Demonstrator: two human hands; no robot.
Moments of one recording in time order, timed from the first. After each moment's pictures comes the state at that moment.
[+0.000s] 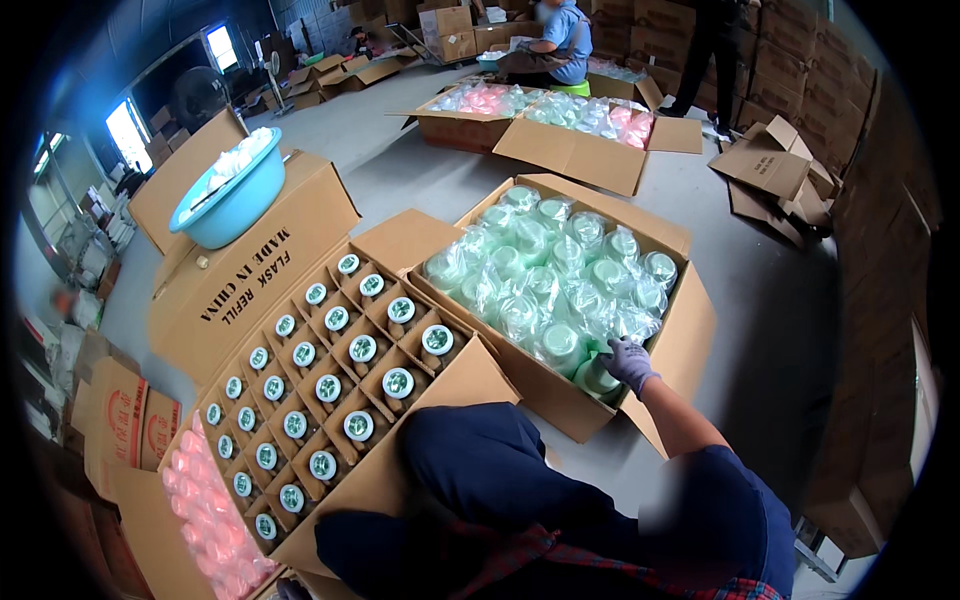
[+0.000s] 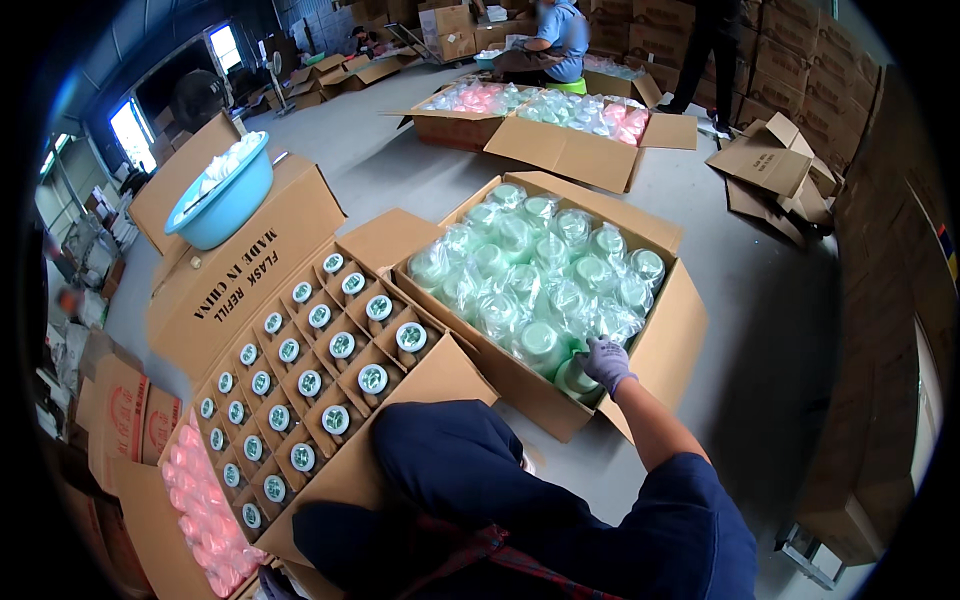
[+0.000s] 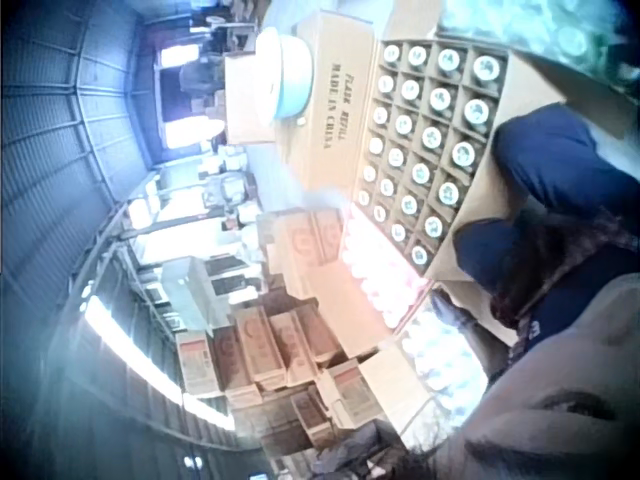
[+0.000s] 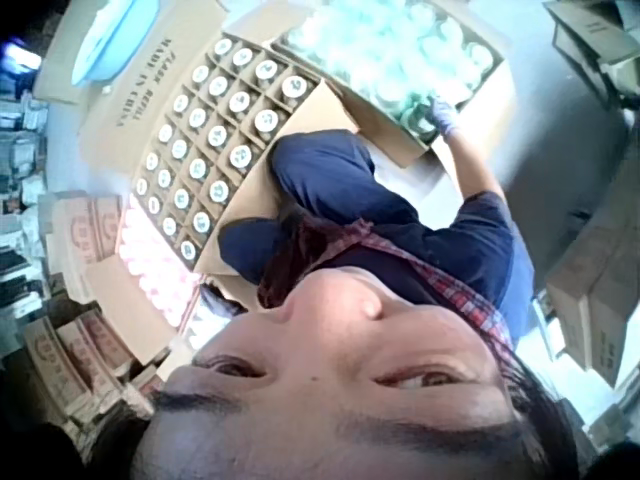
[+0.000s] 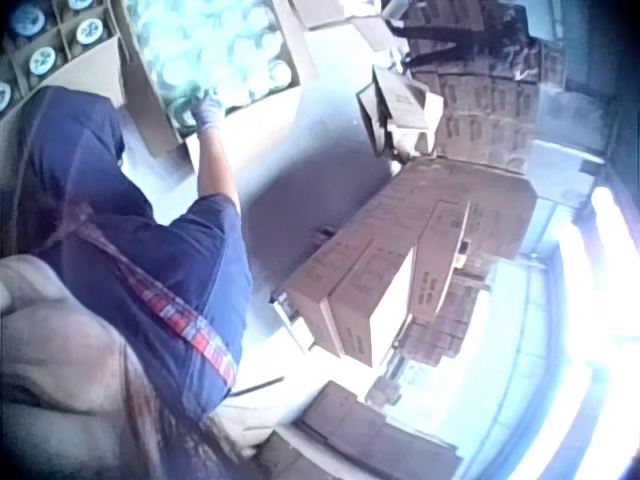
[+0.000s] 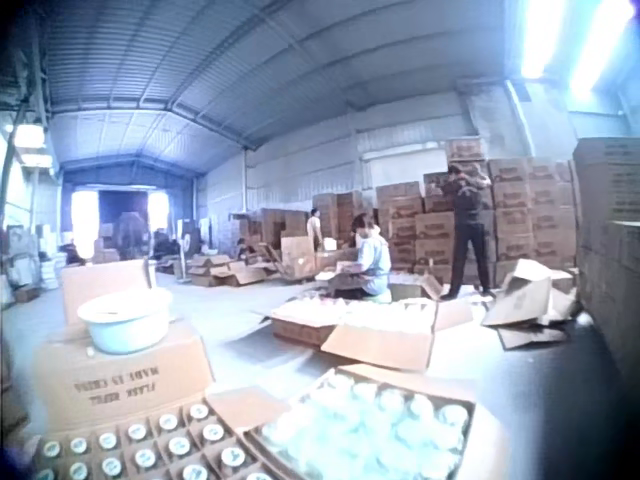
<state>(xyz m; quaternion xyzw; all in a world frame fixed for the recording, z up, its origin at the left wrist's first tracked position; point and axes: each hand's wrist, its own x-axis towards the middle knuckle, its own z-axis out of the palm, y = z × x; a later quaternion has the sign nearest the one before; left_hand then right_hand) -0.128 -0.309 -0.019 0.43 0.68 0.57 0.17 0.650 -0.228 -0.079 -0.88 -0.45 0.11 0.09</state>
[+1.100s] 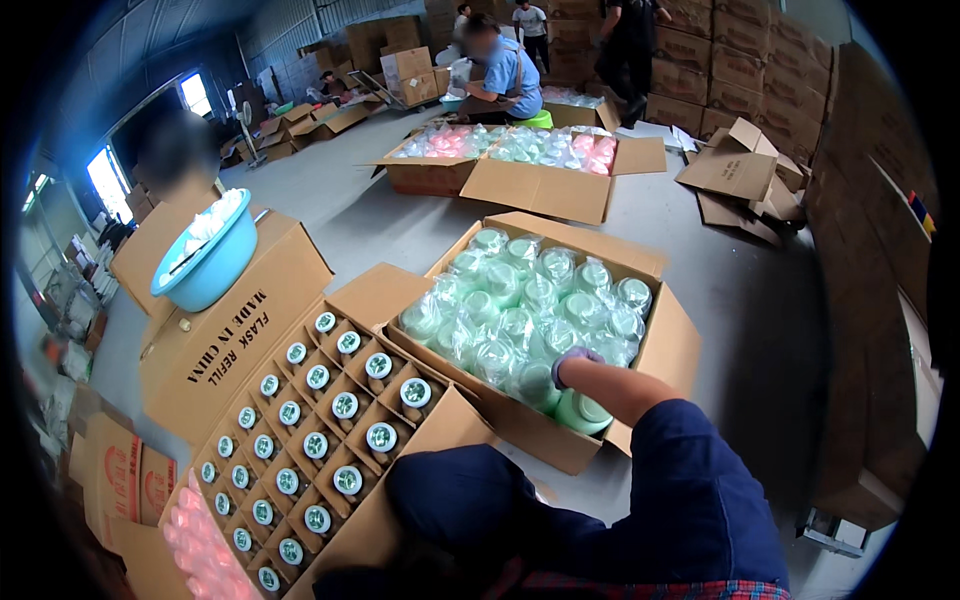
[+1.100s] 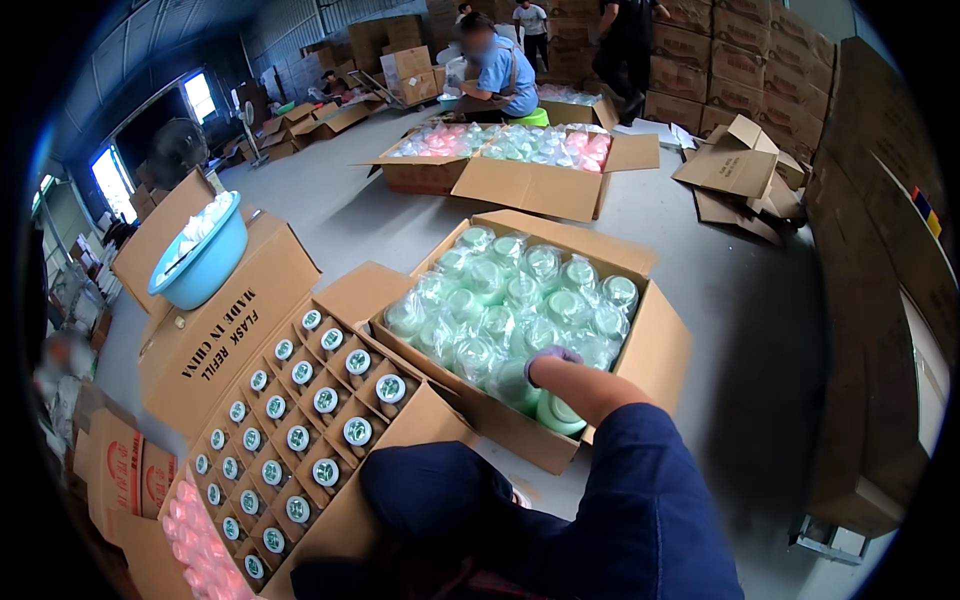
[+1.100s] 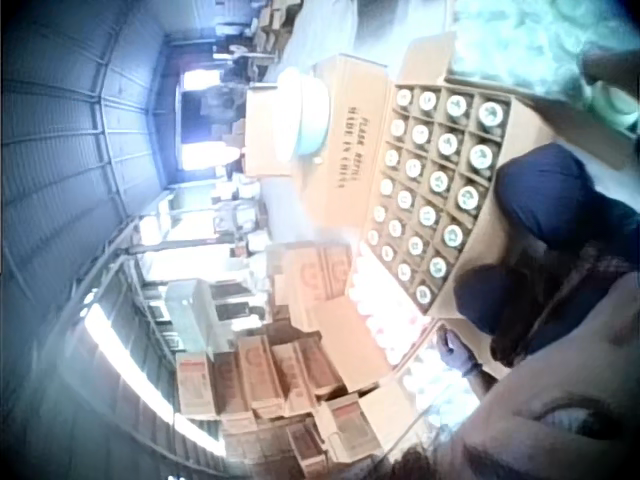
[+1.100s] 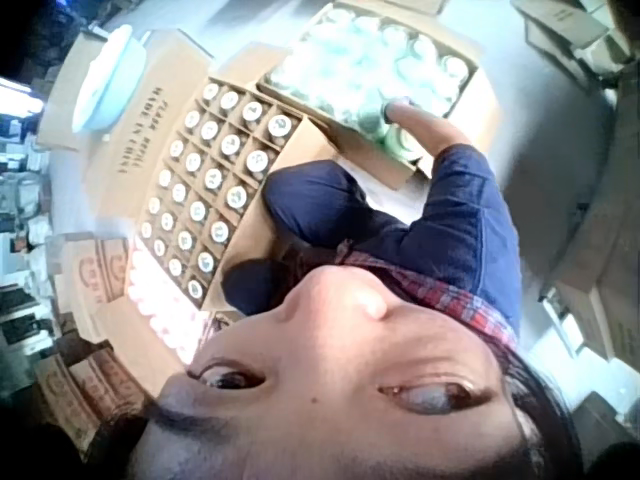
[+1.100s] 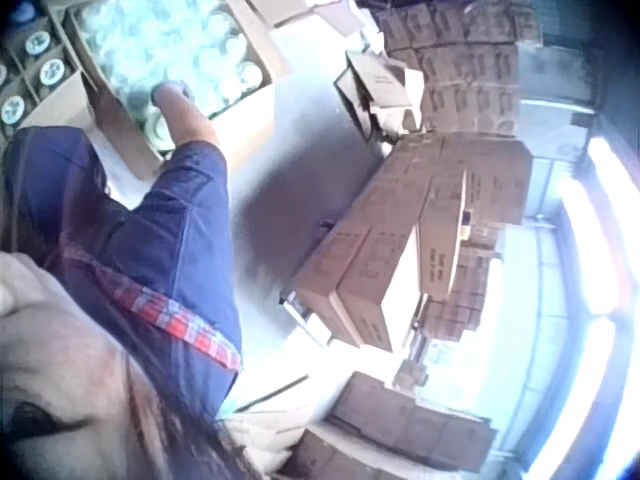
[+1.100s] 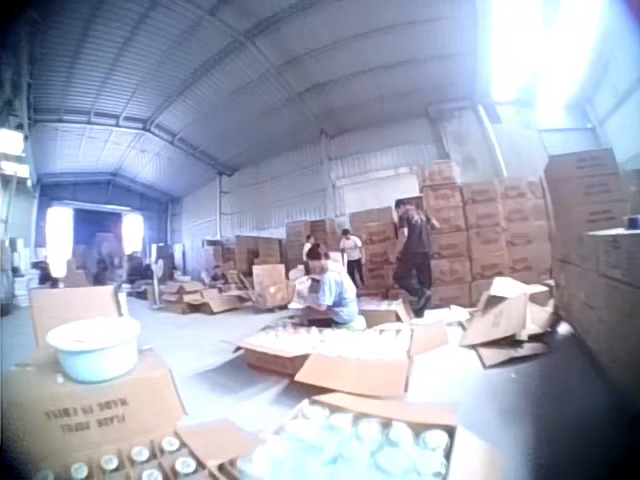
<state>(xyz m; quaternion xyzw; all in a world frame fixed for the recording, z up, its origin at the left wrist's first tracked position) -0.052 -0.314 0.056 0.52 0.74 0.42 0.09 0.669 -0.107 -0.085 -0.80 -0.40 0.18 -0.41</state>
